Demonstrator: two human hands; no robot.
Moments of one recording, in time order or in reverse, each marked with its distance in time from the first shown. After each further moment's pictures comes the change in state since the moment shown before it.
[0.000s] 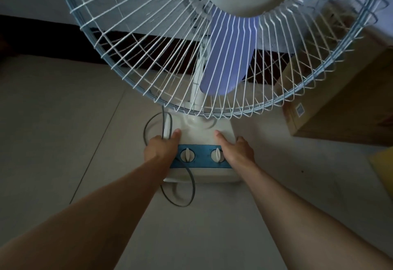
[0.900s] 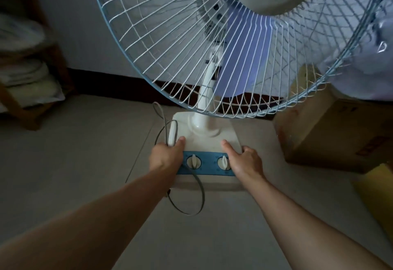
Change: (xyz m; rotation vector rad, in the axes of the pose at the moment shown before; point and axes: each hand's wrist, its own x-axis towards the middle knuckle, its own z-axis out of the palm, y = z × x) left_hand -0.103 0.032 -0.104 -0.337 0.079 0.051; right_hand -0.111 -0.058 -0.049 0.051 0.107 -0.217
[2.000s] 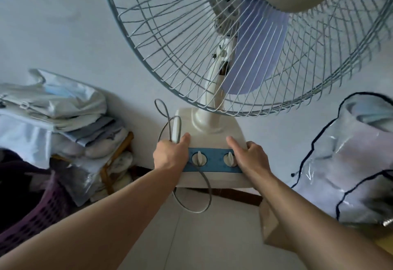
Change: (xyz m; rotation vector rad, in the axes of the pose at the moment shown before) left_hand -0.264 0.530 -0.336 -0.090 0.146 0.113; right_hand -0.211 -0.550 -0.335 0.029 -0.040 -0.257
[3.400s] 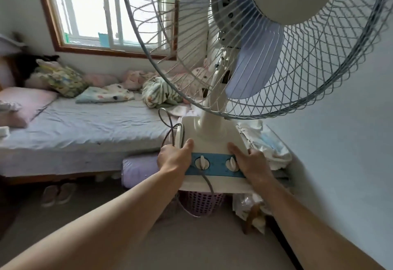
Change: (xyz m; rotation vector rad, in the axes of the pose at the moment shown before) left_hand -0.298 0.036 -0.425 -0.249 0.967 -0.291; right_hand -0.345 -0.325 0.061 -0.004 -0.821 -0.628
